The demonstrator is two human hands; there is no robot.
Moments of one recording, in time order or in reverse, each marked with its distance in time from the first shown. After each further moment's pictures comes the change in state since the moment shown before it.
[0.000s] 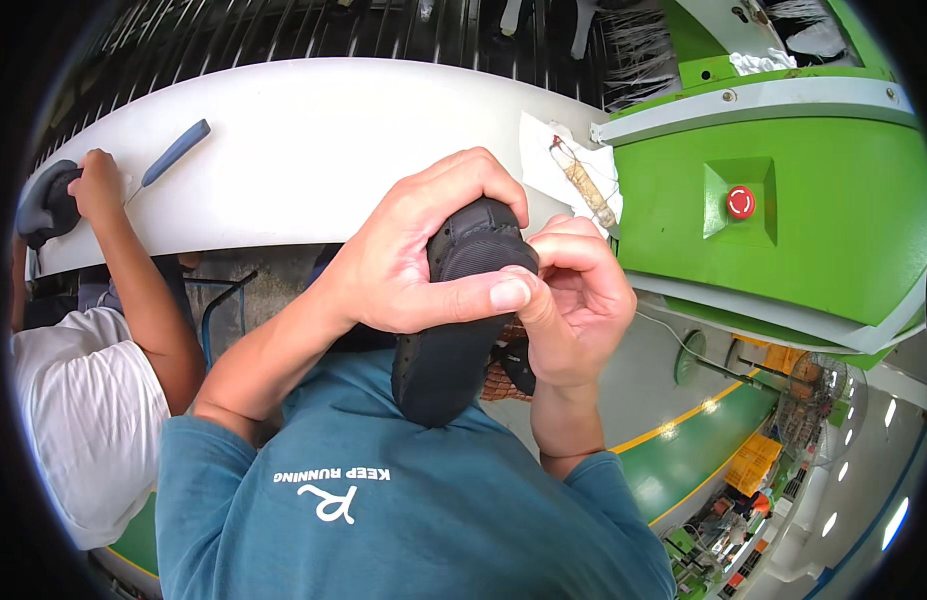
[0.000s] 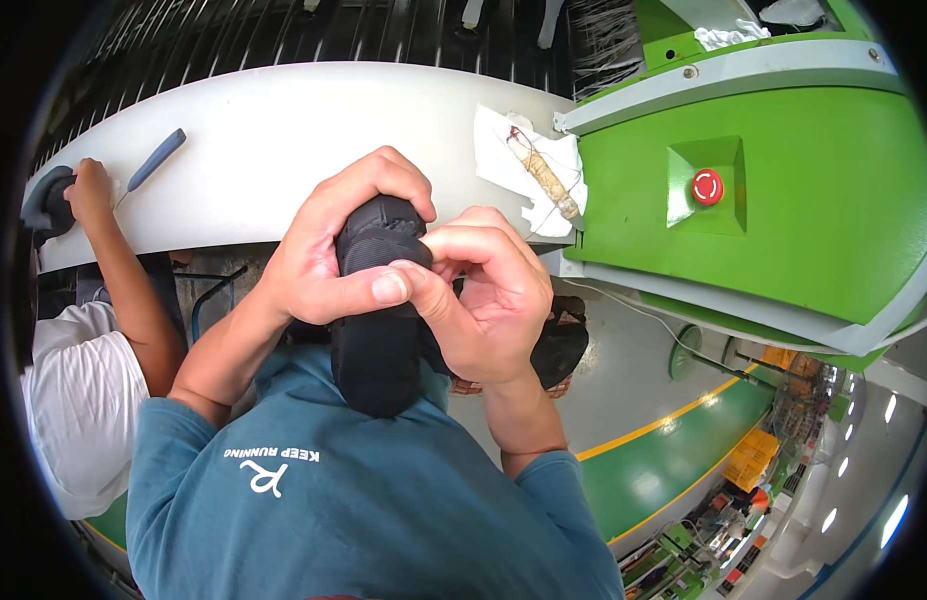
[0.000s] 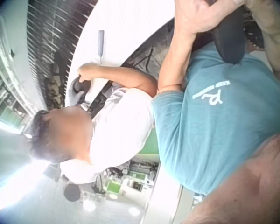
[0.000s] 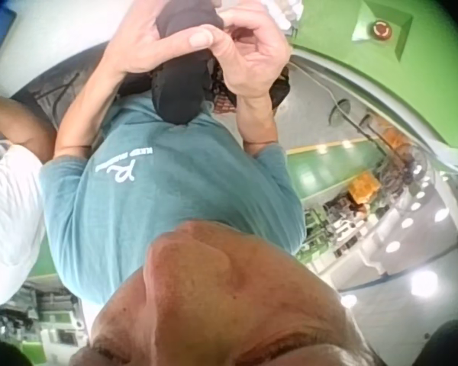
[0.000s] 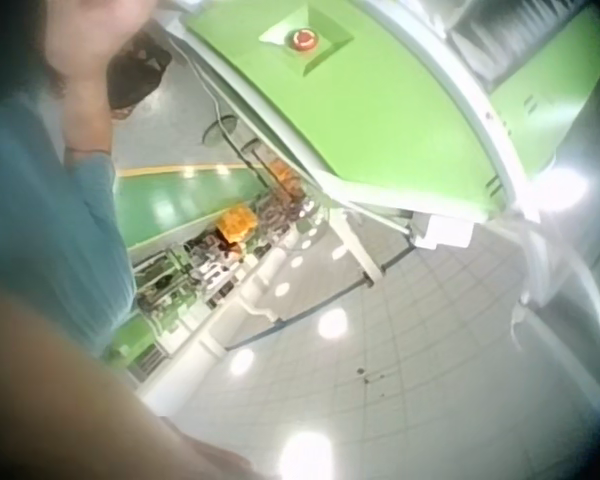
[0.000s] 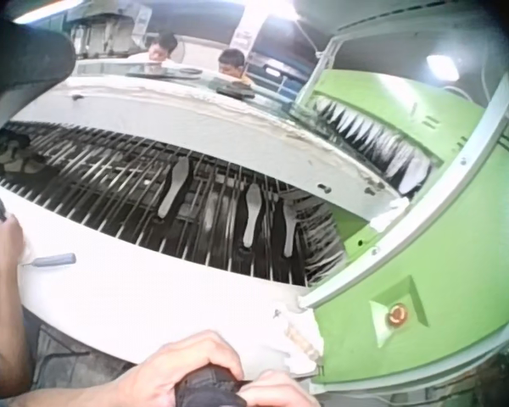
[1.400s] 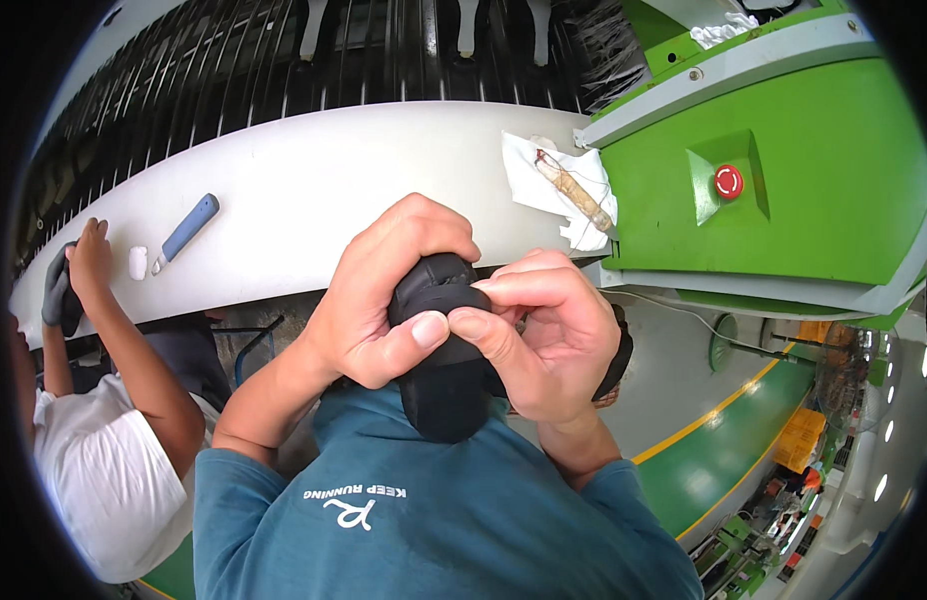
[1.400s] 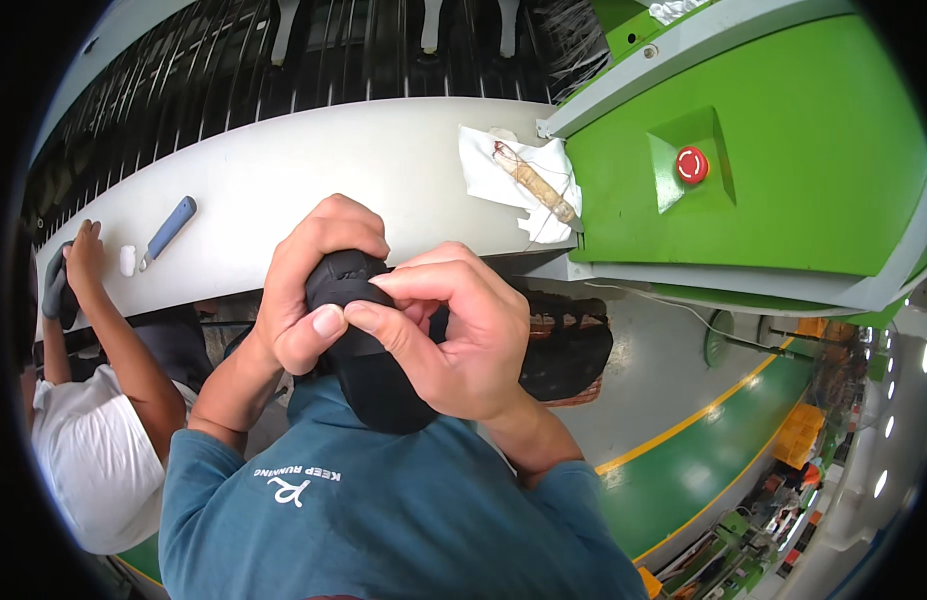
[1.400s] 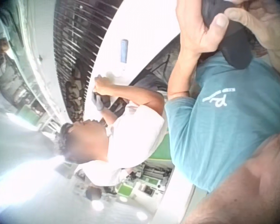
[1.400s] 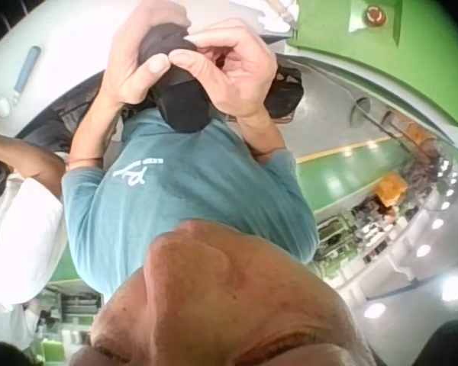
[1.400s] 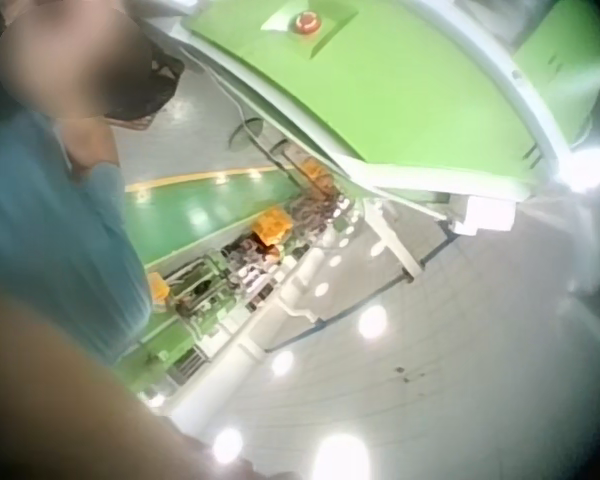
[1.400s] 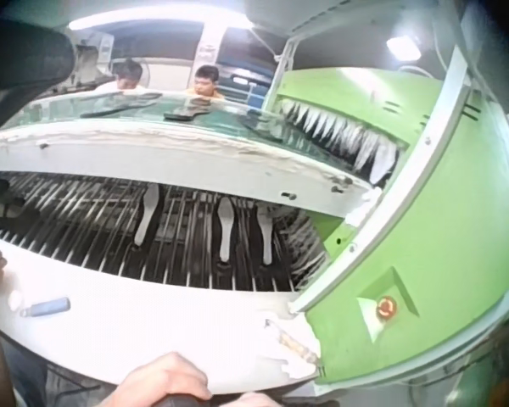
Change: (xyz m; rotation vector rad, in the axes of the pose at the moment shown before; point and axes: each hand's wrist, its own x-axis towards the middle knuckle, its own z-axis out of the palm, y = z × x) left_hand -0.006 0.006 -0.018 0.100 -0.017 0.204; right_hand -0.003 -0.023 0.019 -0.089 0.086 0.037
